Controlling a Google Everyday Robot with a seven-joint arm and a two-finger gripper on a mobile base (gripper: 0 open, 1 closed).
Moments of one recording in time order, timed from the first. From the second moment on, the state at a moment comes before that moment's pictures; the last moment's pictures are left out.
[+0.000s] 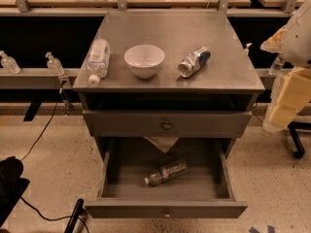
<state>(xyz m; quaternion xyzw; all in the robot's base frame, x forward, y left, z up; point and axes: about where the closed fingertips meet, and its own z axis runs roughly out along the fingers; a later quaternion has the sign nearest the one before) 0.438 -0.216 0.980 -0.60 0.78 -0.04 0.16</state>
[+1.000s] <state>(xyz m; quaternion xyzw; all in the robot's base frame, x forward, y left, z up) 0.461 -0.177 0.843 -0.69 0.70 -0.02 0.19</state>
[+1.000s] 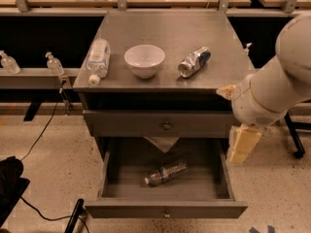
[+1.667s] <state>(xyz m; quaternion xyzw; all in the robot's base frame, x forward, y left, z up) 0.474 -0.167 0.800 -0.70 0.69 0.00 0.17</state>
